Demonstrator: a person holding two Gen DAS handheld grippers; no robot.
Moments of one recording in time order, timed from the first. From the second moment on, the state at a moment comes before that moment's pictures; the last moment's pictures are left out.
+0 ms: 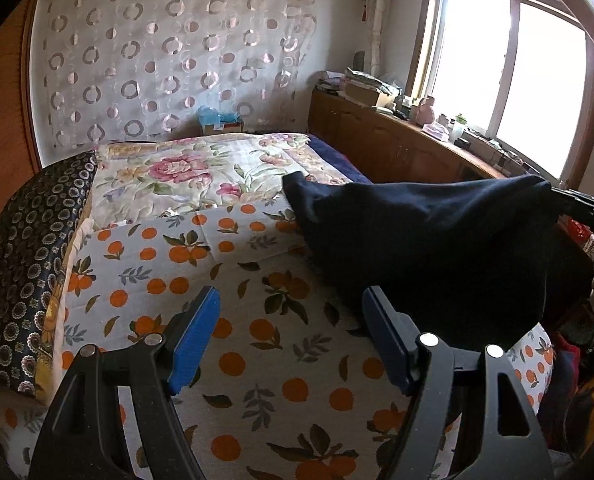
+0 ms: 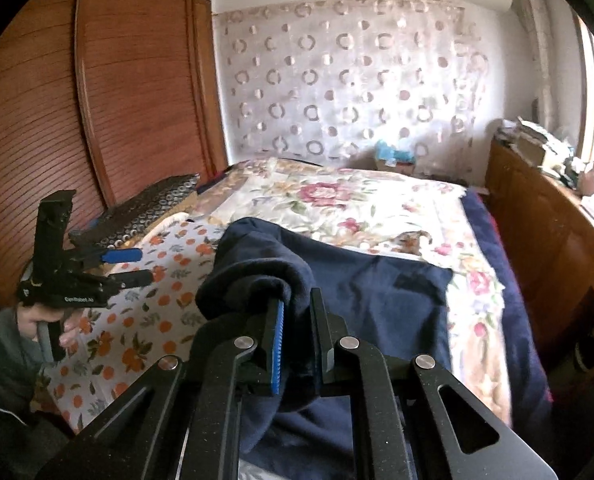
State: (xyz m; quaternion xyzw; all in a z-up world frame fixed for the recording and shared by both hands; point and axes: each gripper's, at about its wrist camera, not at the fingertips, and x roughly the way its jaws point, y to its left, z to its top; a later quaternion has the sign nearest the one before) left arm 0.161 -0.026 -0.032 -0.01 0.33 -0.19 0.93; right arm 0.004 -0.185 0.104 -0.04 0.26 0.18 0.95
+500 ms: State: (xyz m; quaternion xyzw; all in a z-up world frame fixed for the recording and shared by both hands) left arm 0.164 -0.048 -0.035 0.00 0.33 -0.20 0.92; right arm 0.011 -0.242 0.031 -0.03 0.36 0.04 0.93
